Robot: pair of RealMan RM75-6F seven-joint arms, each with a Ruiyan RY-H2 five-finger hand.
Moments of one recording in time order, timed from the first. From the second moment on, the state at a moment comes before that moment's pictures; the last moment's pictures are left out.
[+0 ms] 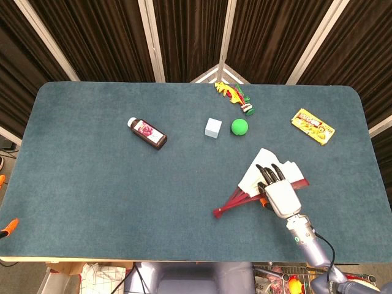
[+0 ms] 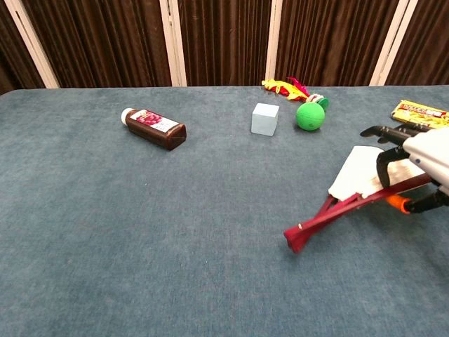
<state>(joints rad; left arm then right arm) 0.03 -1.07 -0.05 -1.67 1.52 1.63 0.20 0.40 -1.62 0.05 -1.11 -1.64 1.32 -0.11</state>
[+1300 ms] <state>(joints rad) -0.13 -1.19 -0.04 -1.55 1.62 1.46 0.09 0.61 -1.12 0.22 -1.77 -1.58 1.15 -0.17</state>
